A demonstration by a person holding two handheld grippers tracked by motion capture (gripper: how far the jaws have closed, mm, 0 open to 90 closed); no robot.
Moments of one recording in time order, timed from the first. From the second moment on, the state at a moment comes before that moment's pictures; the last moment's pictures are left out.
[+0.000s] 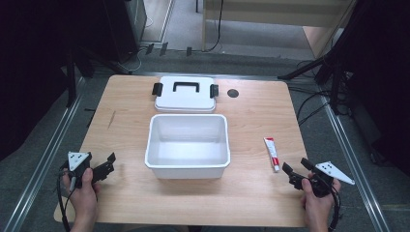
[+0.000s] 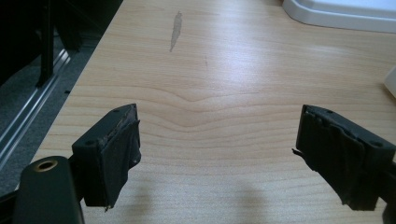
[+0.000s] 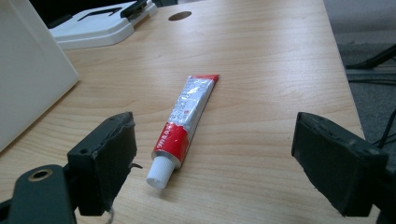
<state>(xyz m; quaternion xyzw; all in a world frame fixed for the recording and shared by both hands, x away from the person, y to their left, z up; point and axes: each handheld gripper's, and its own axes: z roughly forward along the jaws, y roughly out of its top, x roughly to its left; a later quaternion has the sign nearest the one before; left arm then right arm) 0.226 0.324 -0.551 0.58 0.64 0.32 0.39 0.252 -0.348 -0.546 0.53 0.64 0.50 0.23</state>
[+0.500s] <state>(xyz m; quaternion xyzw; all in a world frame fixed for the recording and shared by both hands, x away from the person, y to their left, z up) 0.225 0.324 -0.551 0.58 0.64 0.32 0.39 0.259 -0.327 -0.535 0.53 0.69 0.42 0.25</state>
